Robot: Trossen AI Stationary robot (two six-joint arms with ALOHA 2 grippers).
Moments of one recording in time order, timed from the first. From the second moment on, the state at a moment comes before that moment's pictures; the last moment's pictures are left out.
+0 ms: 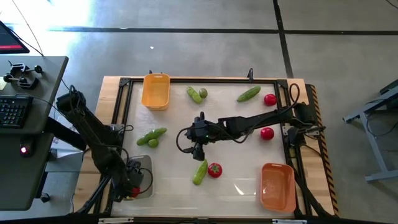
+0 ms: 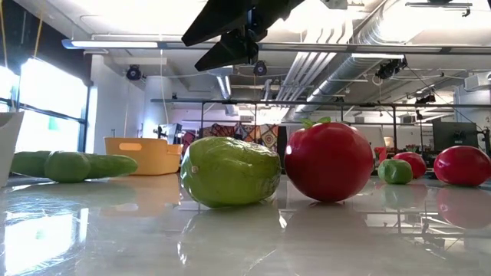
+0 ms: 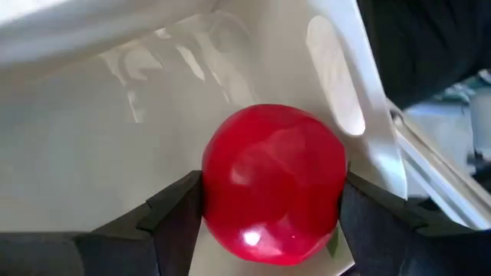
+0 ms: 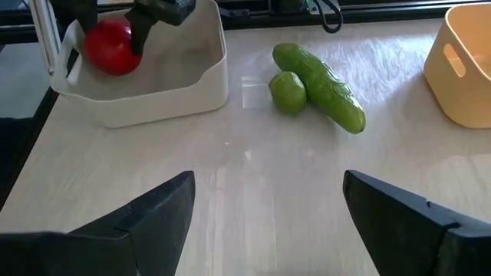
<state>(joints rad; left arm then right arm) -0.97 1.29 0.75 -0.63 0.11 -0.71 0.13 1.87 1.47 -0.25 0.05 0.12</state>
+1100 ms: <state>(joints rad) -0.91 1.38 0.79 -0.71 0.20 -0.68 0.13 1.87 1.47 -0.26 0.05 0.14</state>
